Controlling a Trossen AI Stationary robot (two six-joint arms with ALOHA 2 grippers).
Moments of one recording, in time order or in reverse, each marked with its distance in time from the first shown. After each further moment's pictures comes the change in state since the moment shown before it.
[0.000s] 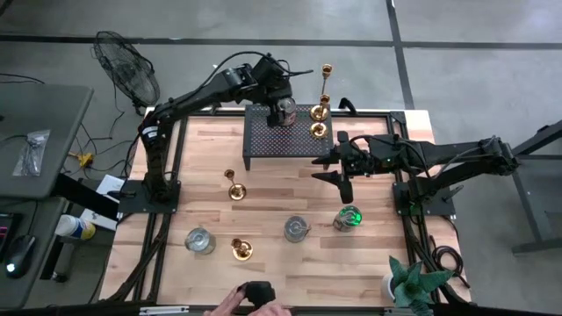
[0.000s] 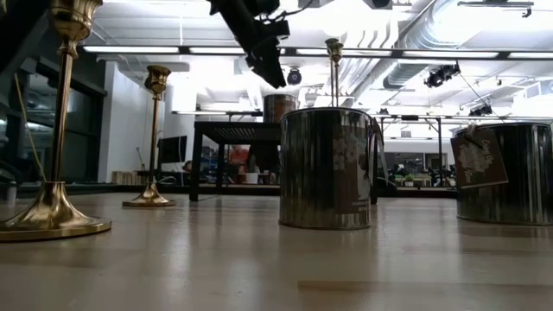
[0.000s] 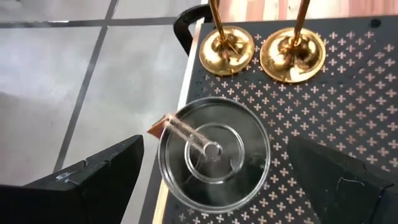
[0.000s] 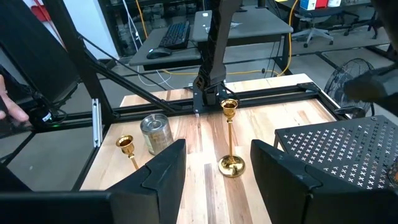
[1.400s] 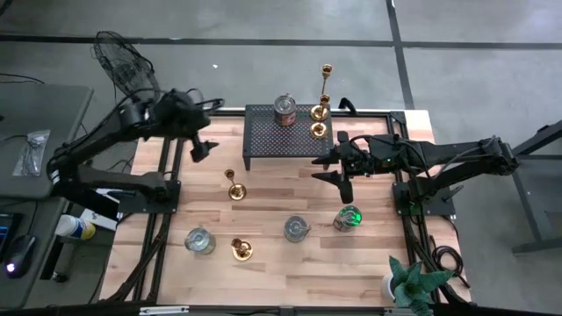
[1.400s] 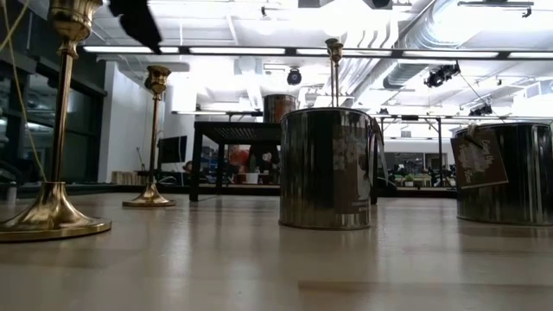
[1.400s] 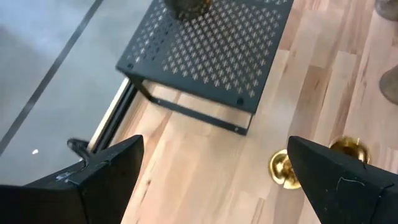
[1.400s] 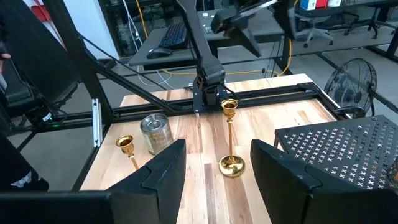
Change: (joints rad) left arm -0.075 -0.927 -0.733 -0.211 -0.060 -0.300; right arm 0.000 0.000 0.000 0.000 0.000 0.000
